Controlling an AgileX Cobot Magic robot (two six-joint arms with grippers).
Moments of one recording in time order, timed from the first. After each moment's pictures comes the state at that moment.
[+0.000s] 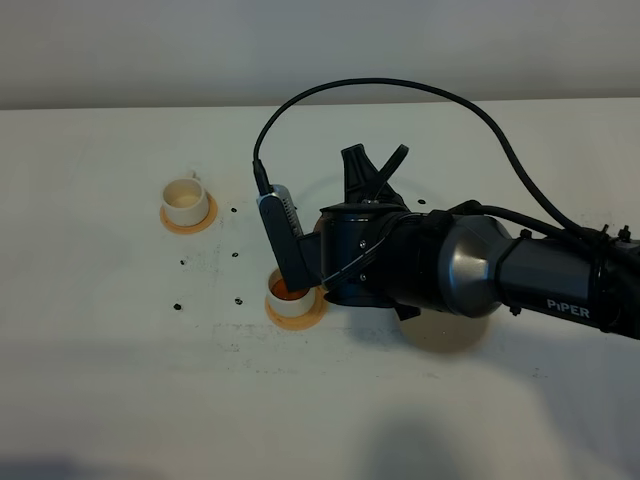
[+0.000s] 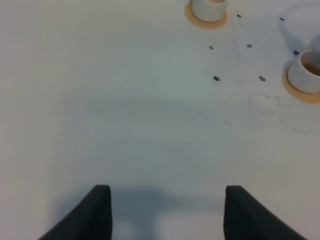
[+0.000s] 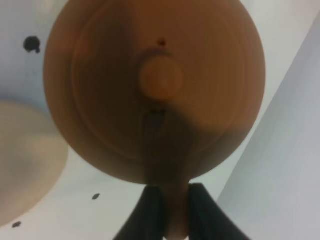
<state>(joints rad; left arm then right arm) 0.08 0.00 -0.46 -0.12 1.07 0.05 0.93 1.96 -1.31 -0.96 0.88 -0.34</state>
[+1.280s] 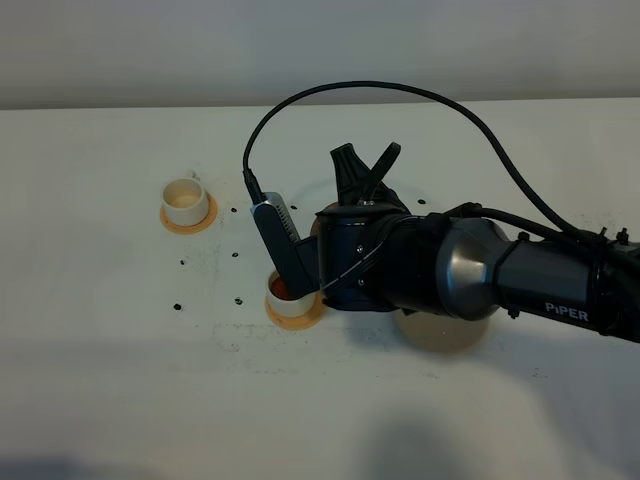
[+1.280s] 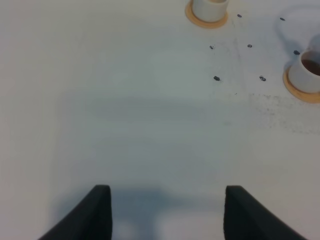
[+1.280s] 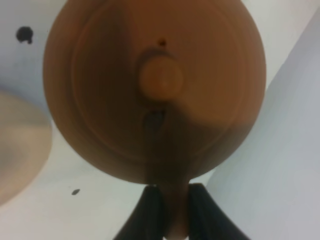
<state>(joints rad) 0.08 0.00 -0.46 -0.12 1.07 0.05 0.93 1.96 -1.31 -1.01 0.88 -0.39</state>
